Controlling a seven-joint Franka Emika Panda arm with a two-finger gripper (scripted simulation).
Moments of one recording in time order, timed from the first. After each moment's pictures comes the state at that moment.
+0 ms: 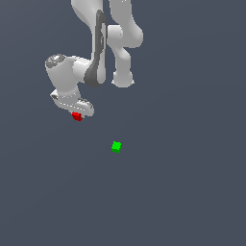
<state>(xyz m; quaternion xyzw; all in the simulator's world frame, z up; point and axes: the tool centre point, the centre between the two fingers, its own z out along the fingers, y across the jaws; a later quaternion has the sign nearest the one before) -0.140 -0.237 0.118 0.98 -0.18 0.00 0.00</state>
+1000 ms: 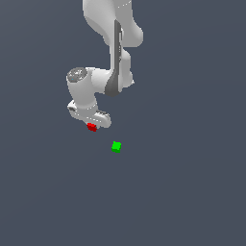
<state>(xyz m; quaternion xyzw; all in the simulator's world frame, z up) -0.088 -0.155 0.096 0.98 -0.18 0.00 0.00</state>
